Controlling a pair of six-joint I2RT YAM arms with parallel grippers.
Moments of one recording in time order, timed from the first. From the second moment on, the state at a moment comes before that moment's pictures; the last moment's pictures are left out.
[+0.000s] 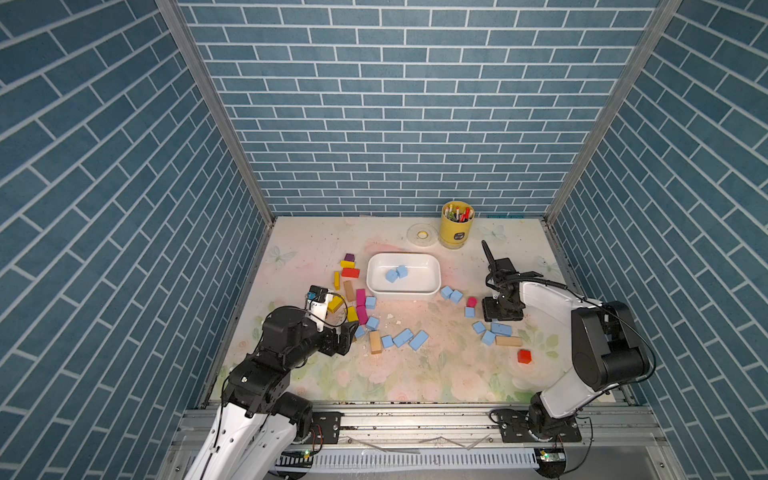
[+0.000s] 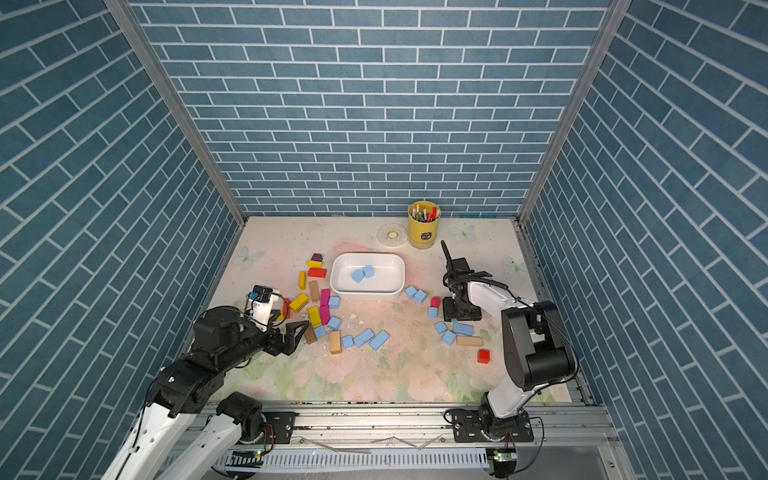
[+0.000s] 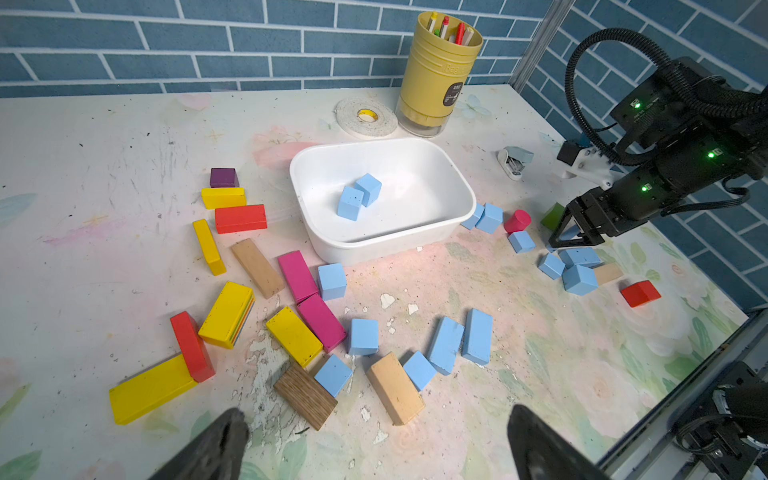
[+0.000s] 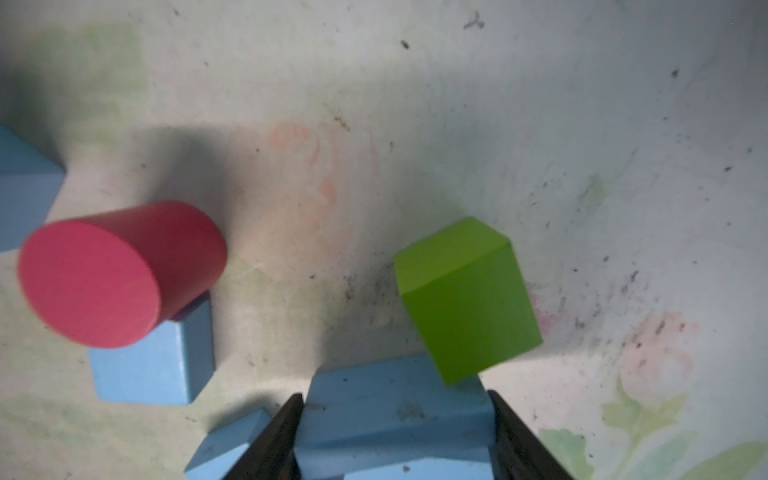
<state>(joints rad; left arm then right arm) -0.37 0.50 0.67 -0.71 0.19 -0.14 0.30 1.63 0.96 -0.74 0.08 0.20</state>
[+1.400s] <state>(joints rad) -0.37 0.51 0.67 -0.71 0.19 -0.14 0.62 2.03 1.78 -0.84 0.07 0.27</state>
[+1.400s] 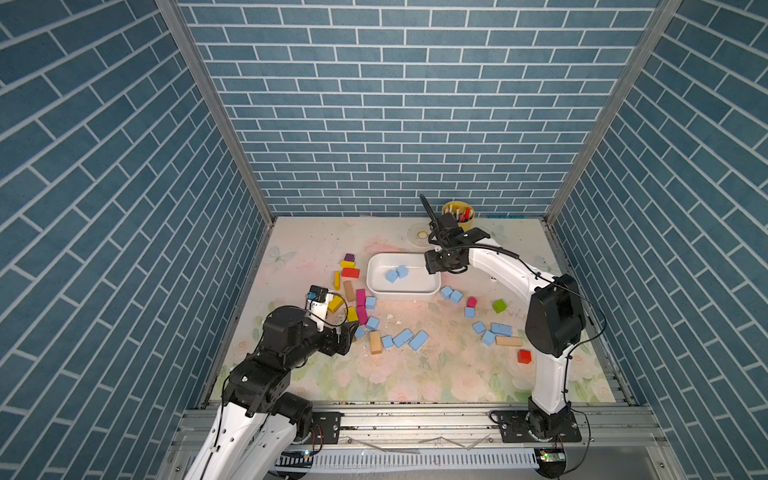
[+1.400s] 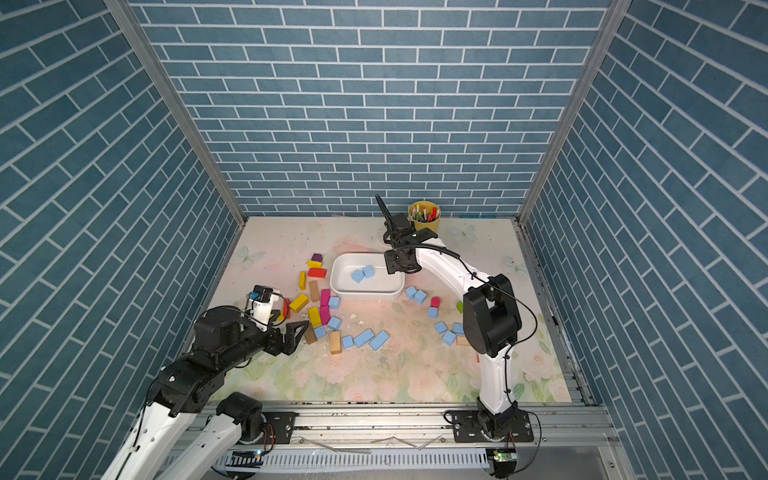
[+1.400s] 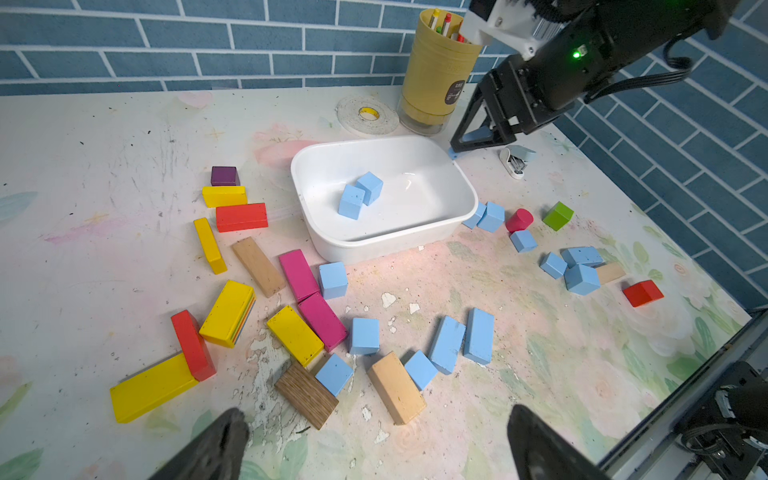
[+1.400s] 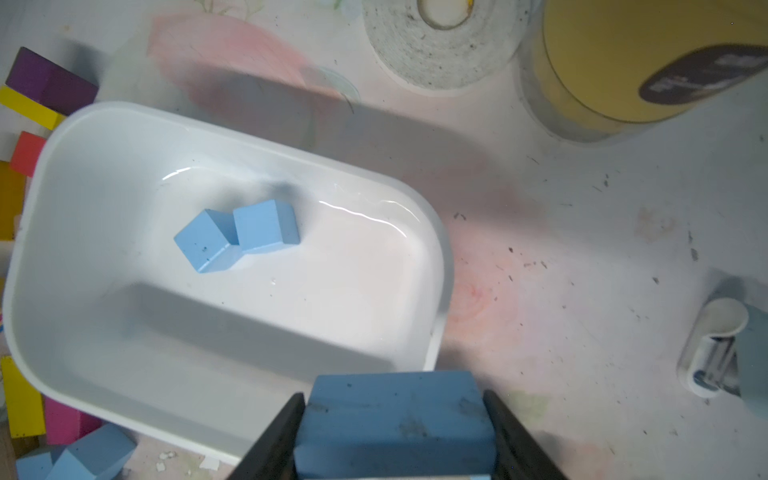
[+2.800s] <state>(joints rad) -0.36 0.50 0.67 -0.71 0.19 -0.14 0.64 2.44 2.21 -0.95 0.07 0.36</state>
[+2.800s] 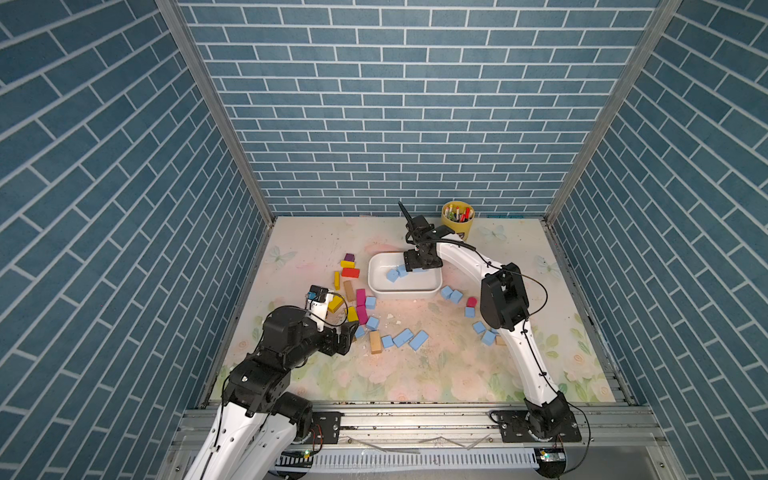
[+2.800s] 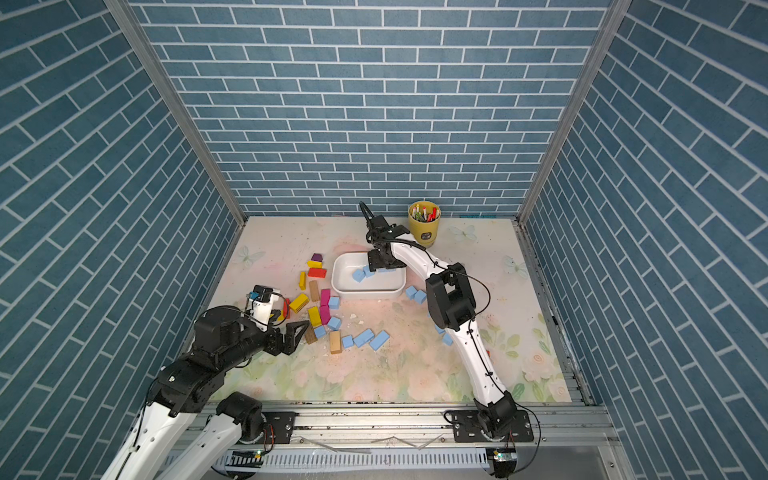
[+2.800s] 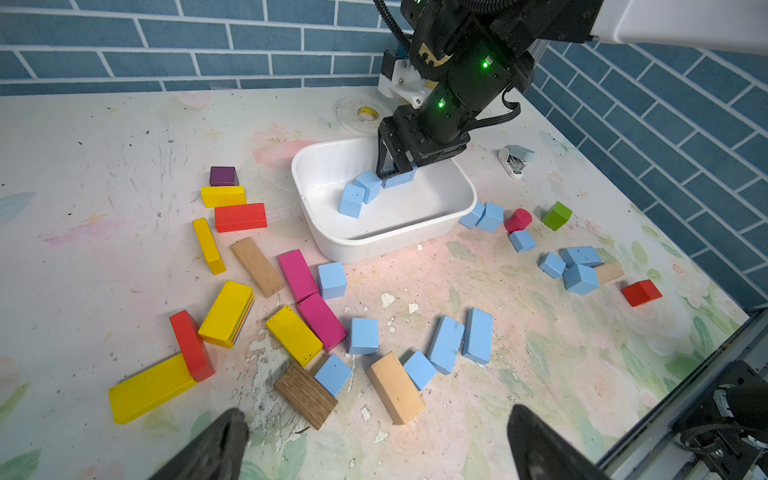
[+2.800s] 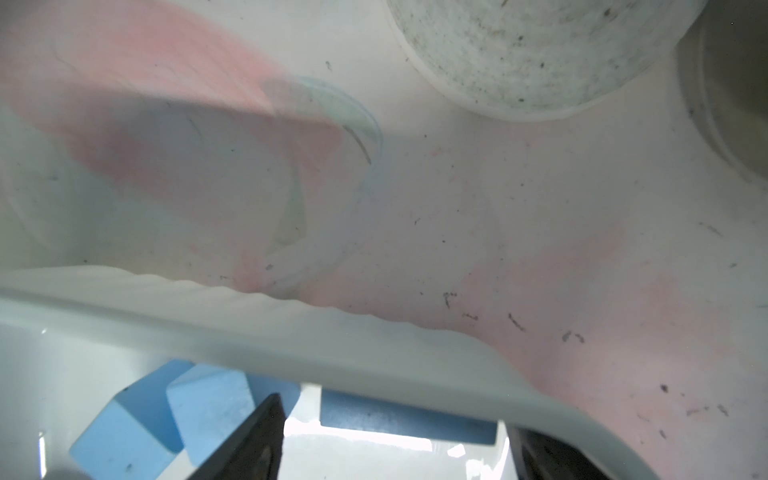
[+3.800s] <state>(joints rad) -0.36 0.53 0.67 -0.71 0.19 -0.14 0.65 1.41 1.21 -0.82 0.22 0.35</state>
